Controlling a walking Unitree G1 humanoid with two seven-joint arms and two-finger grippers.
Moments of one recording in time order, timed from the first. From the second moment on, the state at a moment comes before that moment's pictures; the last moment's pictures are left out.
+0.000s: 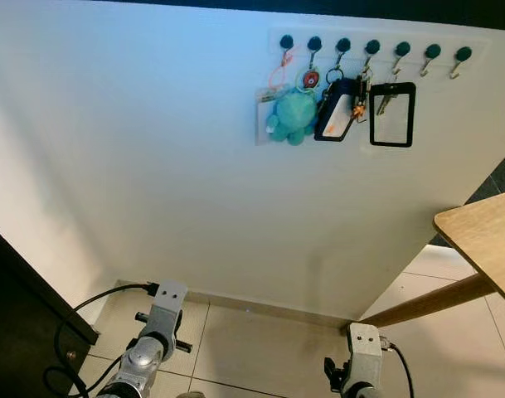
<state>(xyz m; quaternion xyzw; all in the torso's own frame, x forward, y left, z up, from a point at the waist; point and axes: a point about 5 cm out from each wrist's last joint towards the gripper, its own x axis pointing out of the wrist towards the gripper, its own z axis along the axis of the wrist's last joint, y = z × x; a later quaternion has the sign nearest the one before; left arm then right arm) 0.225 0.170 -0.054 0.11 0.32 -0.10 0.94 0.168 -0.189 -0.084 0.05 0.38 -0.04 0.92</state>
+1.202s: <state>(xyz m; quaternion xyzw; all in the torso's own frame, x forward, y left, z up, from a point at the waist) 0.283 0.137 0.061 0.05 -0.03 -0.24 0.97 0.311 -0.199 0.174 -0.02 -0.30 -0.02 0.95</state>
